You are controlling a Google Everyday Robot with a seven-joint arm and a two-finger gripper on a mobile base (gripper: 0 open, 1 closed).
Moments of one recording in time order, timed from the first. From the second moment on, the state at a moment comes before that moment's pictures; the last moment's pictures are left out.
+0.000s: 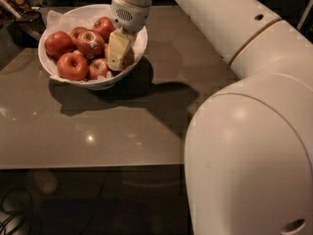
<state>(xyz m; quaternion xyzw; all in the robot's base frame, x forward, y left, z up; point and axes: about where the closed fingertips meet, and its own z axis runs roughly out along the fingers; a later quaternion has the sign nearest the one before) 0.631 0.086 0.918 -0.60 0.78 0.12 0.11</state>
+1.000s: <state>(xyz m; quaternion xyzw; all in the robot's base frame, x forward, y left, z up) 0.631 0.086 0.918 -0.60 0.78 0.12 0.11</state>
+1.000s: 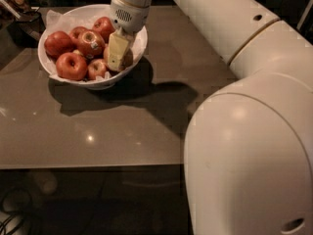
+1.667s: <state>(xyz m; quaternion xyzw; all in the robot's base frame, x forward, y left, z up) 0.610 0.084 0.966 -0.61 0.77 0.10 0.16</state>
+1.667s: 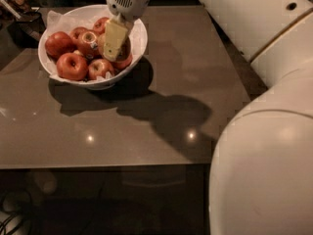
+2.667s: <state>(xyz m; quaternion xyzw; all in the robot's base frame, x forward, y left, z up) 0.547 0.096 1.038 -0.70 0.66 0.13 0.21</state>
